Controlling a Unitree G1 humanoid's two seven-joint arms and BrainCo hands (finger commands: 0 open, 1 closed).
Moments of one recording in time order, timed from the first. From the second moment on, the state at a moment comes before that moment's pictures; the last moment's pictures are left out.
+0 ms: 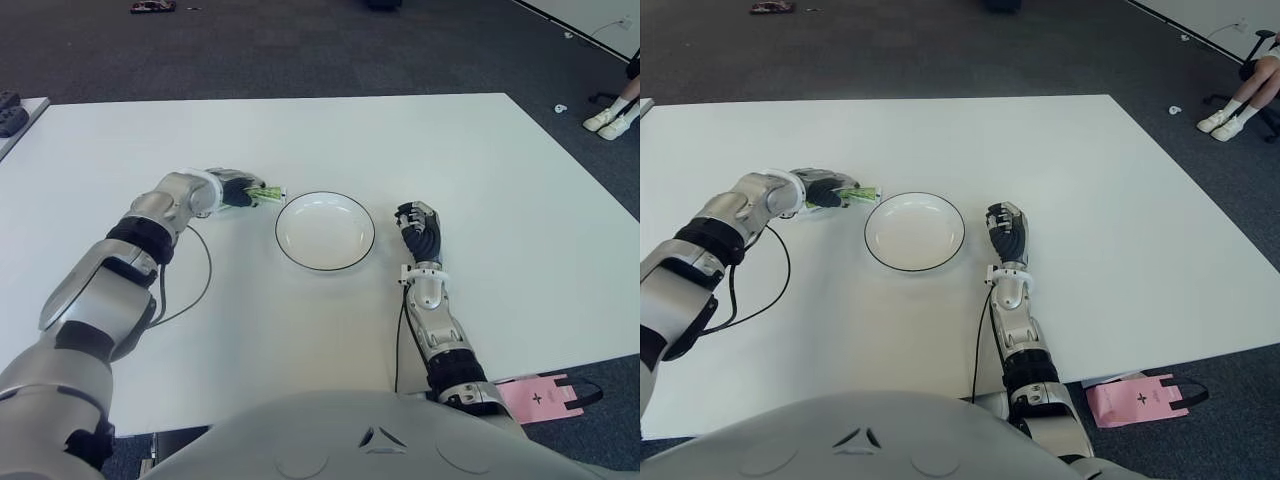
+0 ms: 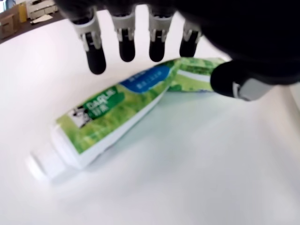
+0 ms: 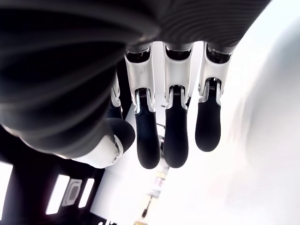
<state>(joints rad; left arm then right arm) -0.72 0.54 -0.56 0.91 0.79 -0.27 -0.34 -0.05 -0.06 0.06 0.44 -0.29 -0.26 -0.39</state>
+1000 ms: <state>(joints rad) -0.76 0.57 -0.66 0.91 0.83 -0.28 -0.47 -0.04 -0.05 0.06 0.43 -0.29 -0.26 -0.38</state>
